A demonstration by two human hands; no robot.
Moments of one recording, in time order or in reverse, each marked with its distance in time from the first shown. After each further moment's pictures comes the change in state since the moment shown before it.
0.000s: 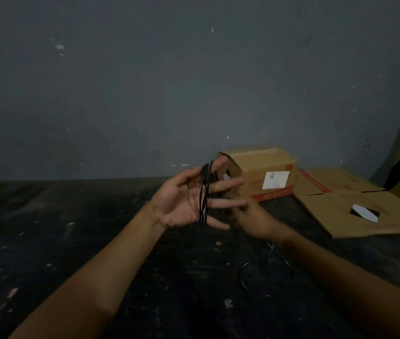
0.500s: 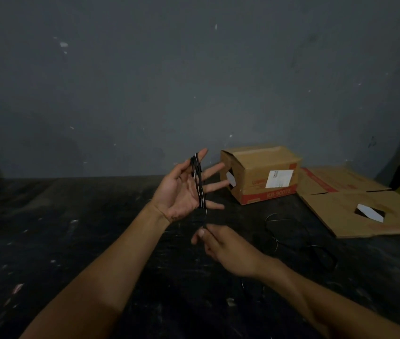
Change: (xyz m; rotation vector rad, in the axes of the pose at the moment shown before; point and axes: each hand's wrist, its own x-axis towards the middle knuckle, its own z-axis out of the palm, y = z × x) left_hand 0.003 -0.001 -0.026 -0.120 0.345 0.204; right_hand -0.022 -0.030 0.067 -0.012 -0.084 0.086
